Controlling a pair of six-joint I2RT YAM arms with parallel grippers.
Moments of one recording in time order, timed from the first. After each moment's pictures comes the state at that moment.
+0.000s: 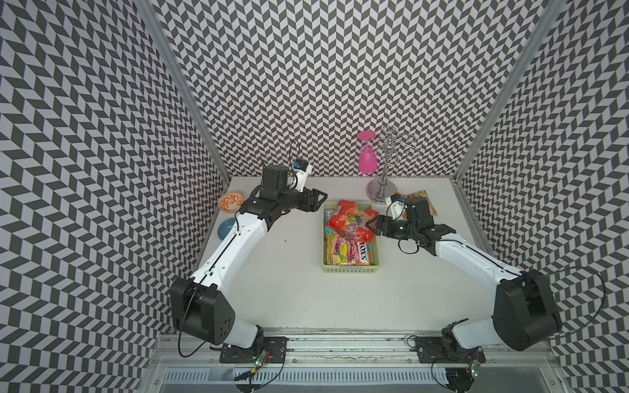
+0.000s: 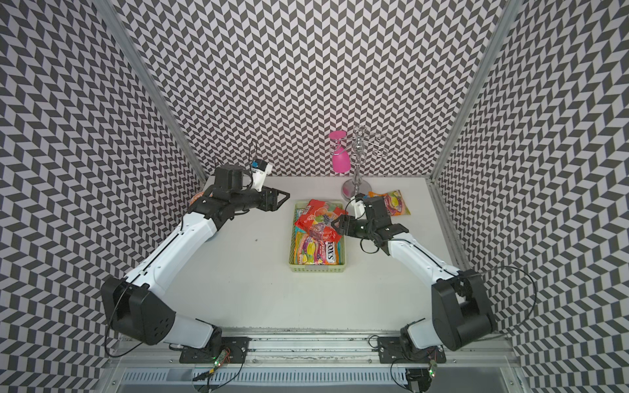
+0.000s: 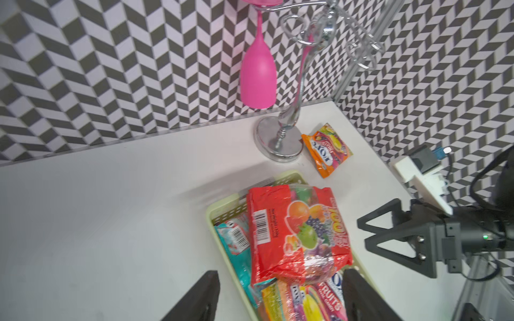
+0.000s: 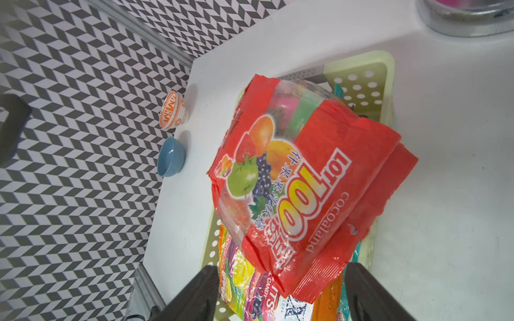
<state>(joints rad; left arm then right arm) -0.29 1.45 1.35 -0.45 0.43 -0.10 0.37 1.46 0.97 -0.22 -0.43 0.54</state>
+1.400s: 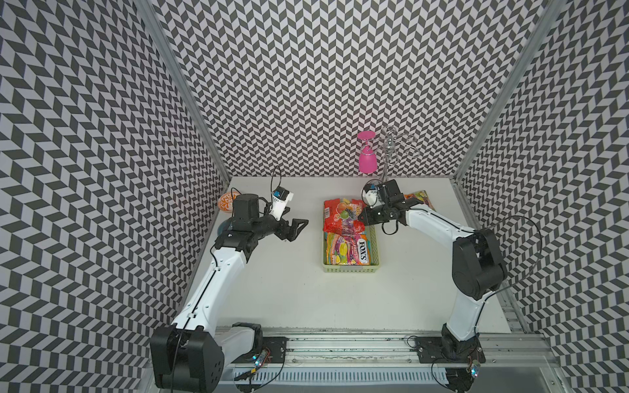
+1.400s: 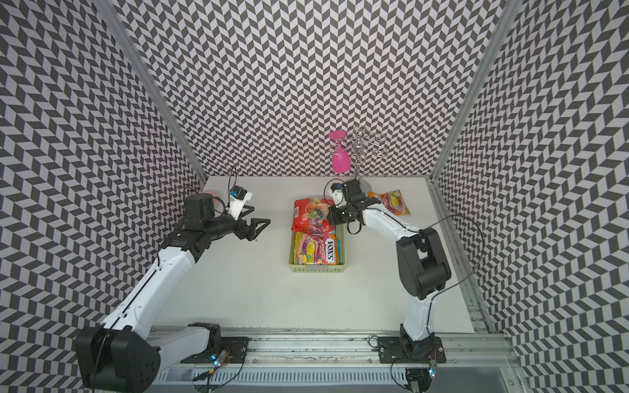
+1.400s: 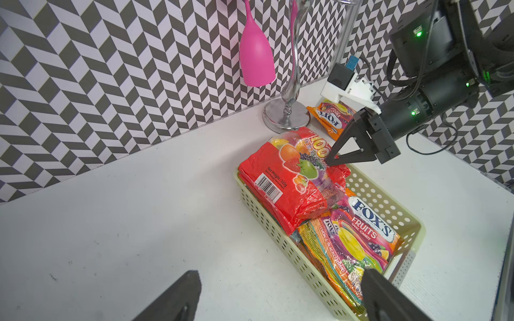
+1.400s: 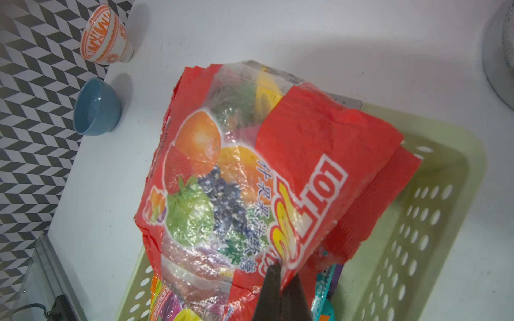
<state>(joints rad) -0.10 1.17 0.99 -0.37 0.63 0.23 0.41 1.87 1.43 -0.46 -0.37 0.20</state>
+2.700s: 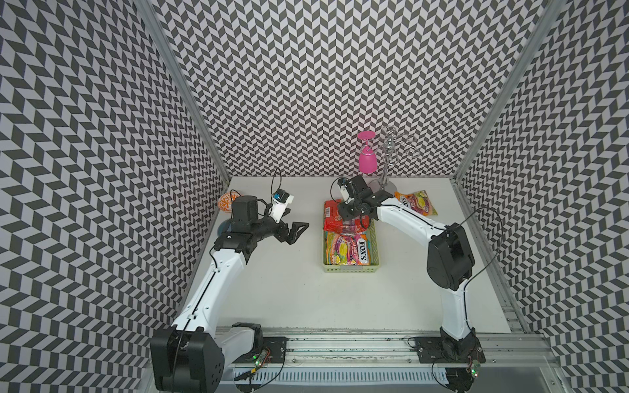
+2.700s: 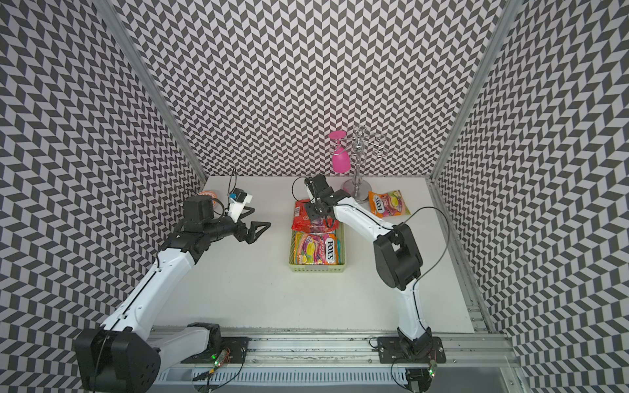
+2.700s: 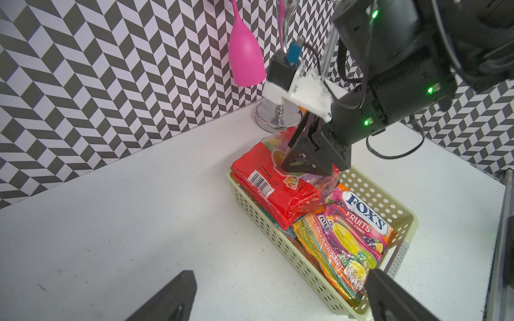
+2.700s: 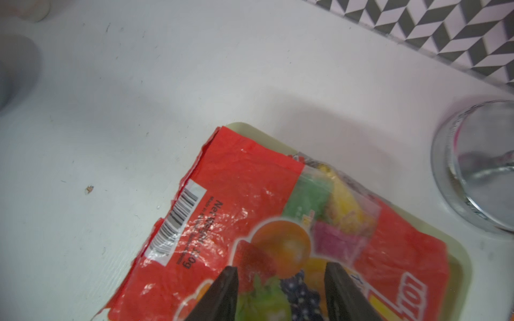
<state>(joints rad) -0.09 1.16 0.97 -0.37 0.68 0.27 0.59 2.04 1.79 -0.62 0.07 0.10</state>
